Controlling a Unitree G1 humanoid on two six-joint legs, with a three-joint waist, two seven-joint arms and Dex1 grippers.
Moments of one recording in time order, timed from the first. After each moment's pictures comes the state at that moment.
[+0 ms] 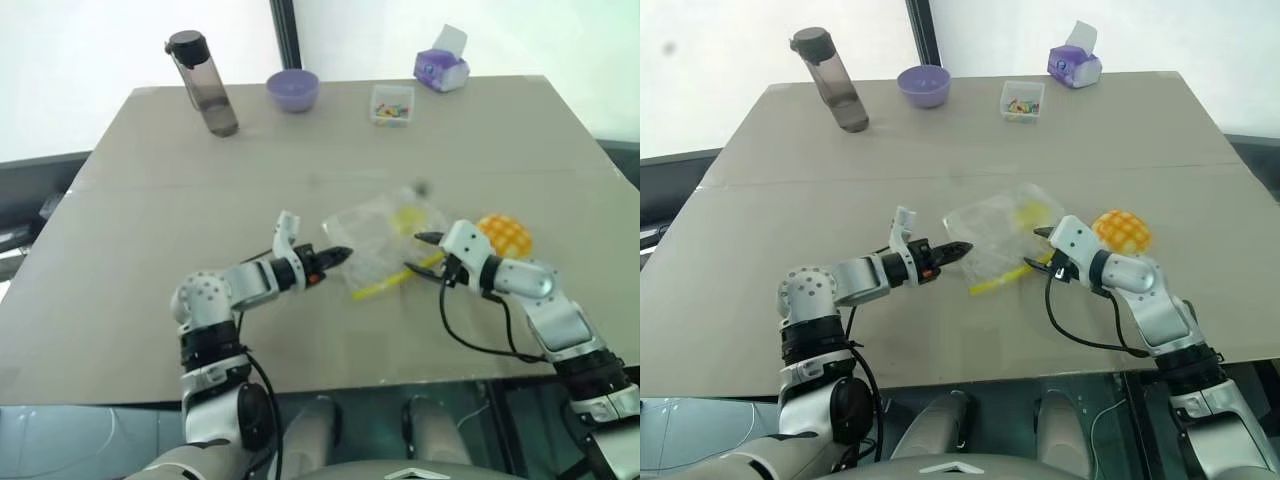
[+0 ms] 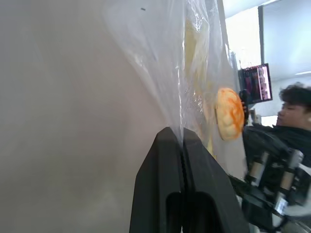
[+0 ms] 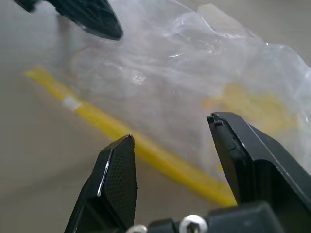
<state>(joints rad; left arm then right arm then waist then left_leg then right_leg) -0.55 0.09 0.49 0.08 -0.90 1.49 -0.22 -0.37 -0.55 0.23 0.04 -0.11 -0.02 0.76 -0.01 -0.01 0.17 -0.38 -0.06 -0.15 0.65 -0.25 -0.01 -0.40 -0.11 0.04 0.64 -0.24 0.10</state>
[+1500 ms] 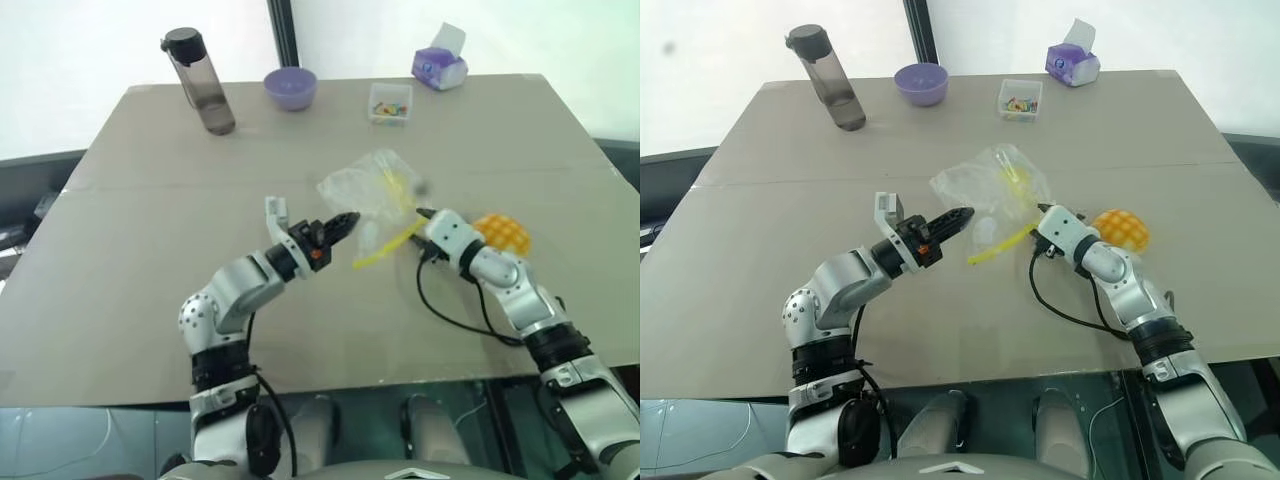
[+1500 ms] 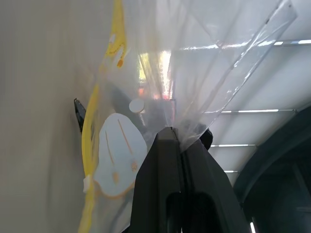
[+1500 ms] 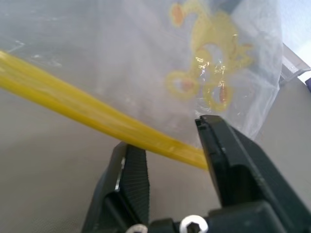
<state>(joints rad) -0.43 0.09 0.37 0.00 -1.90 1.12 0.46 -0.52 -0.45 0.25 0.37 -0.34 -0.28 0.42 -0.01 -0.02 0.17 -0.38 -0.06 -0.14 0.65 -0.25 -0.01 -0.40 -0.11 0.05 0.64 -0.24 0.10</state>
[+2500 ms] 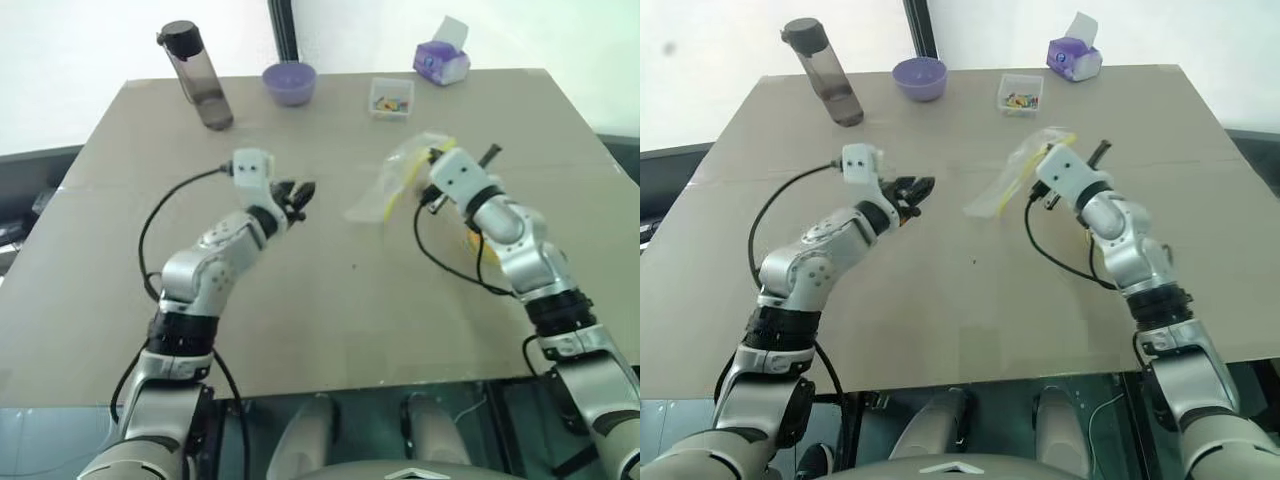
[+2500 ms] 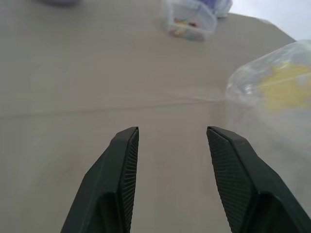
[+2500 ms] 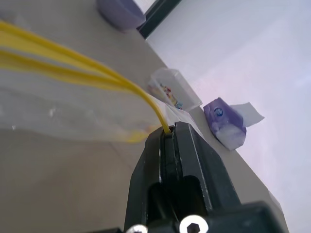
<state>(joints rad) -0.62 0.45 -0.09 -0.09 -0.62 0.60 -0.10 -0.70 -0.40 0.26 0.21 -0.56 0.12 0.34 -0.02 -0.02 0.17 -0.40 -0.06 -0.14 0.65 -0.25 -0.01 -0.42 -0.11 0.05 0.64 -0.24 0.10</state>
